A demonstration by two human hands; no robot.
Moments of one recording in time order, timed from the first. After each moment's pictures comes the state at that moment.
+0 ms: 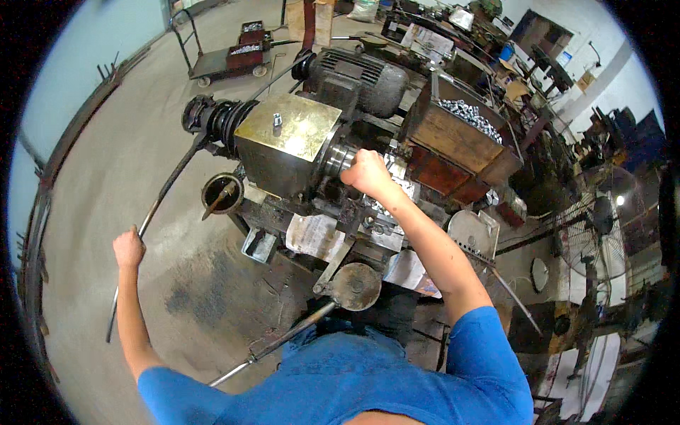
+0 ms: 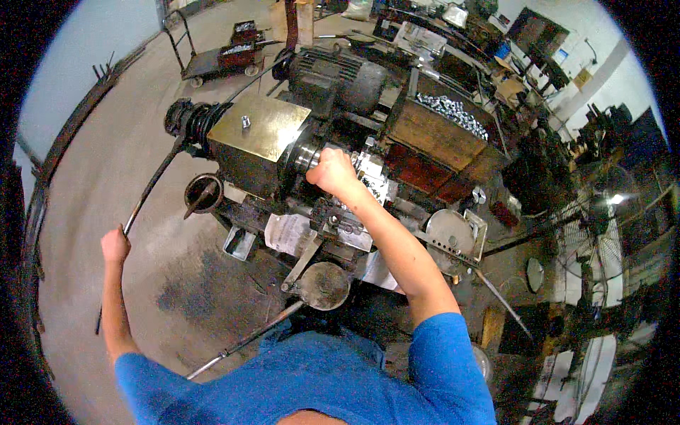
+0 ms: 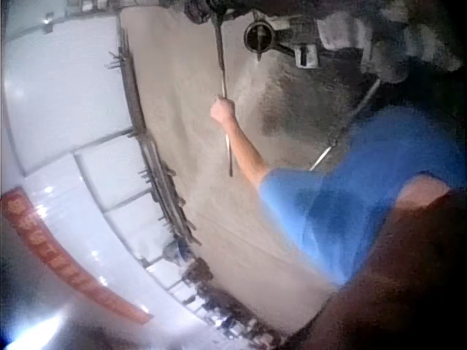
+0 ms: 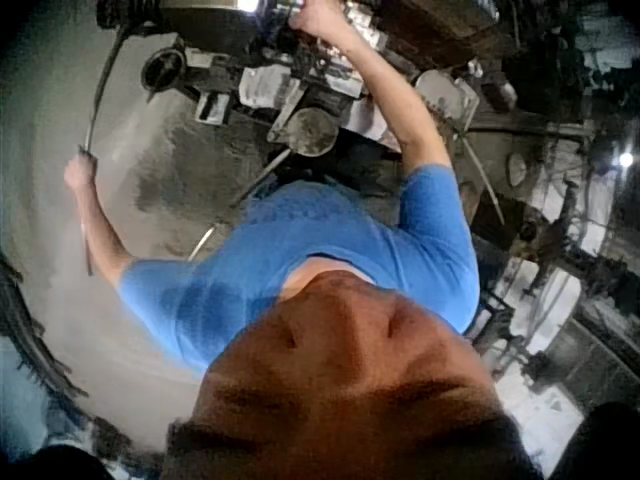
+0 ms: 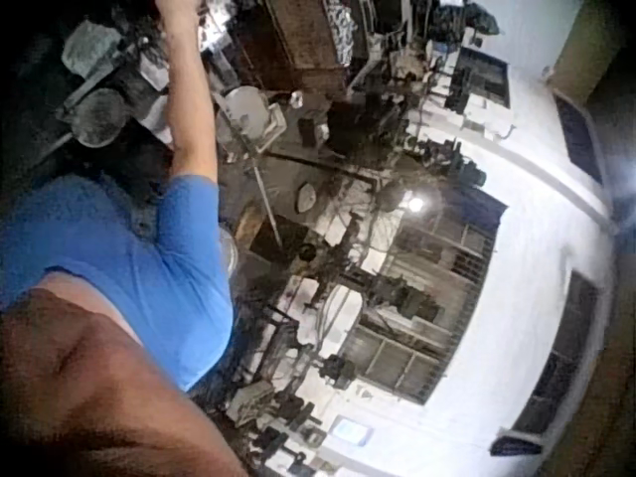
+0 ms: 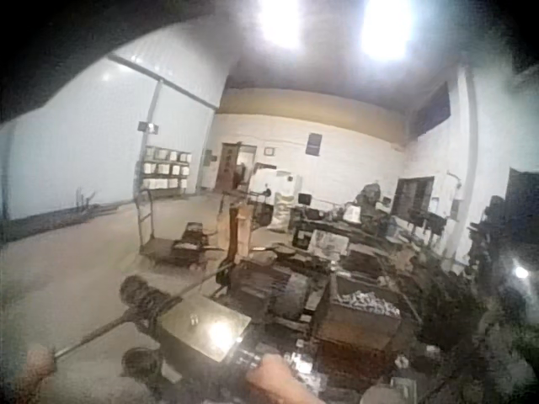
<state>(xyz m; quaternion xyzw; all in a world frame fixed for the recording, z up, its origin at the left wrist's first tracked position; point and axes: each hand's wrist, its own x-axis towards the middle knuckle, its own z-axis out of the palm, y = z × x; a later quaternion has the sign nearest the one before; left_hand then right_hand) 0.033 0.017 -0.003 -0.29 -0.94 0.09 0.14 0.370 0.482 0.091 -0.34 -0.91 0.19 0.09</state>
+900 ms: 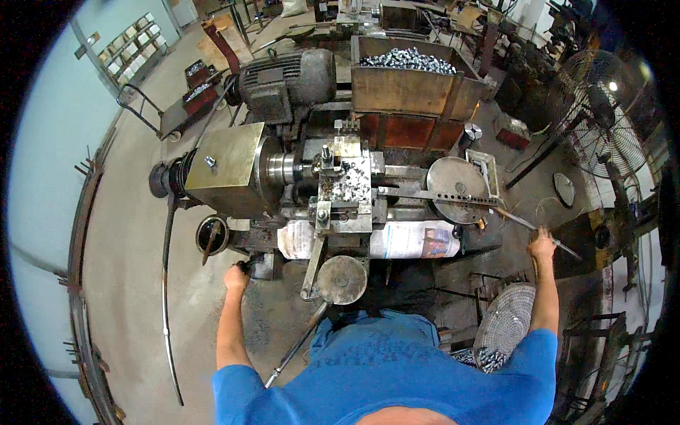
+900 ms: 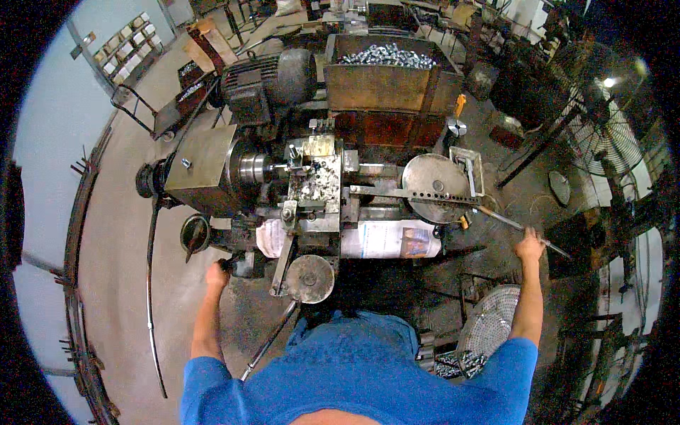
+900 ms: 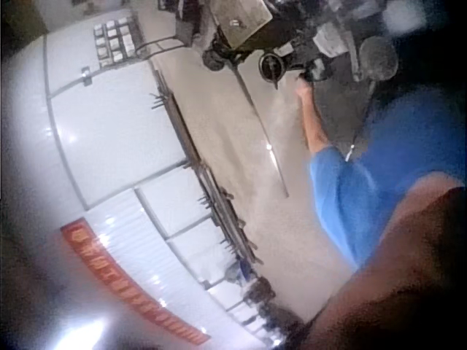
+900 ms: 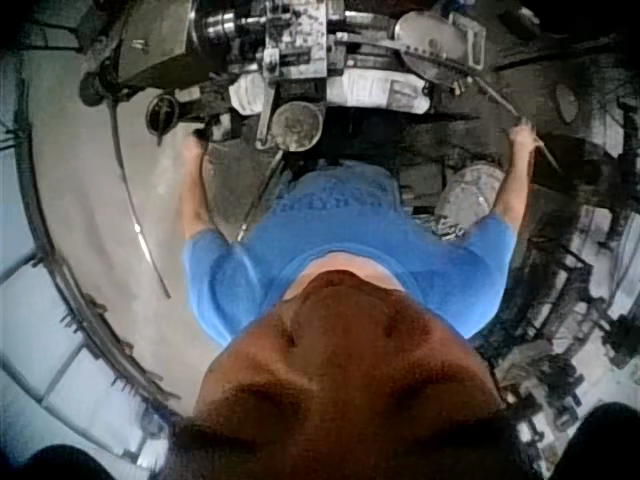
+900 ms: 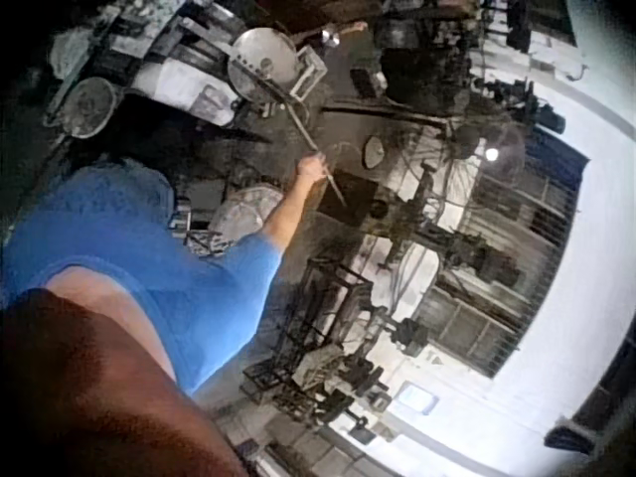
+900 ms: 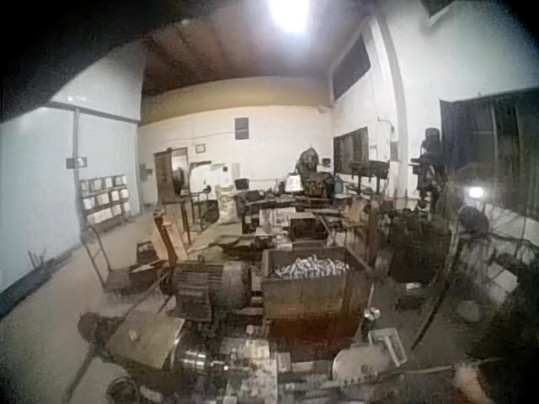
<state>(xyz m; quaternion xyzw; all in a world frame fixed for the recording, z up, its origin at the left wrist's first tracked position) 0.149 0.202 -0.182 -0.43 -0.90 -0.02 -0.05 0.976 0.503 -0.037 -0.79 -0.61 -0.08 -0.07</state>
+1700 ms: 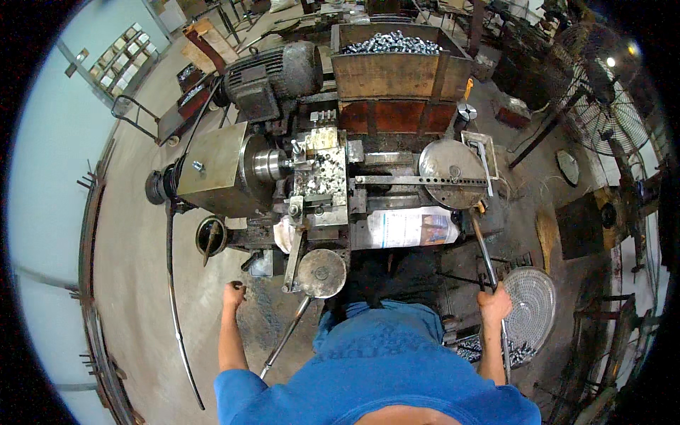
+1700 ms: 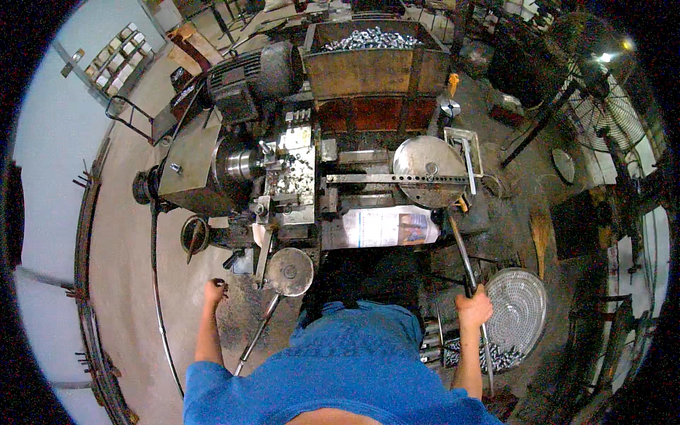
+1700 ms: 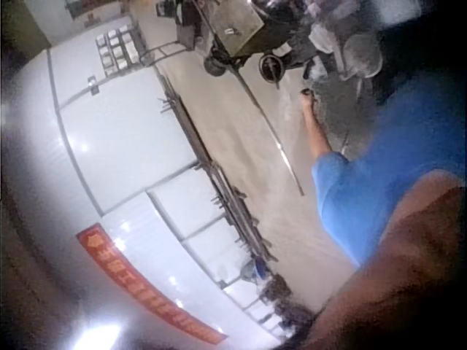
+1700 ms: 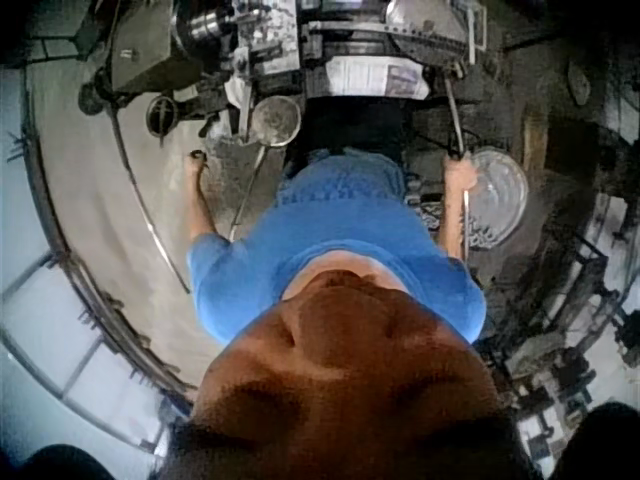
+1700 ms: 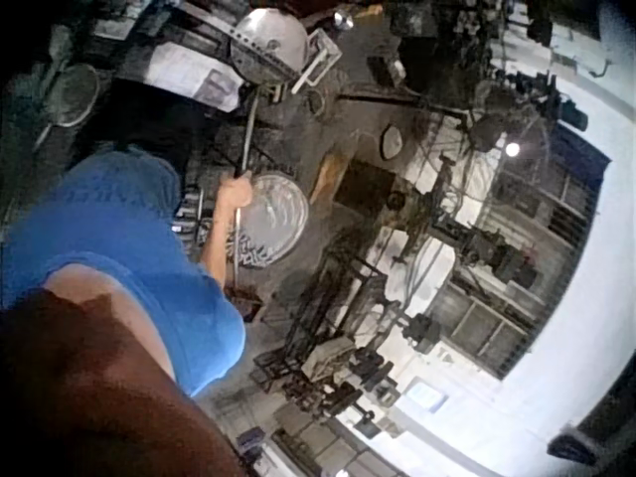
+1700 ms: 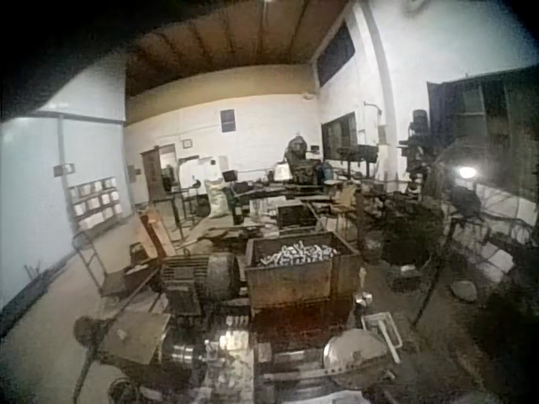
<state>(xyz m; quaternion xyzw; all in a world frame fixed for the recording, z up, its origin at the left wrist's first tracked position) 0.161 0.151 -0.183 -0.26 -0.89 -0.22 -0.32 0.855 0.302 -0.059 -0.84 -0.55 0.00 0.05</state>
